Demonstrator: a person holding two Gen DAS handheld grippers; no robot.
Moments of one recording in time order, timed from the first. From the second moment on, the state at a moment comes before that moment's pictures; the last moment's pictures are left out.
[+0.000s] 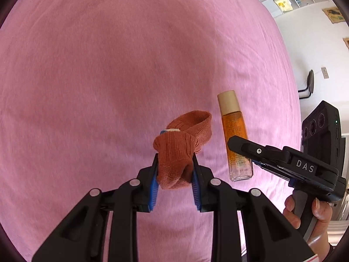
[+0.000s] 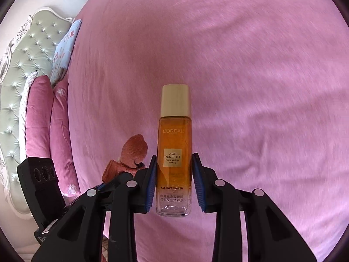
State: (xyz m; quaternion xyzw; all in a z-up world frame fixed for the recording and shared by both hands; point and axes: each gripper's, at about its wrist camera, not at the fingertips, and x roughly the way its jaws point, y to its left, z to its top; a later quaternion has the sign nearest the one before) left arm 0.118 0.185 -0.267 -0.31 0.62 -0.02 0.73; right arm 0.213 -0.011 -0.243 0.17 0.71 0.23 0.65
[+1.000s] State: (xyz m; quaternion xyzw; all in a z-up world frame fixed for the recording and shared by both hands) left arm -0.056 -0.236 -0.201 -0.09 0.71 -0.26 0.65; right arm -0.111 -0.436 -0.151 0.35 0.62 -0.02 0.70
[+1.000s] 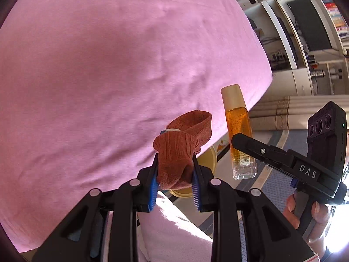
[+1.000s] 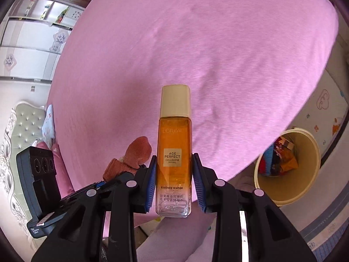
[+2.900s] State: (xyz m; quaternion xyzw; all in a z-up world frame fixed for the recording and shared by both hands) left arm -0.122 -0.408 -0.240 0.10 0.71 -0.35 0.60; right arm -0.202 -0.532 -0.165 0.37 0.62 -0.09 0.68
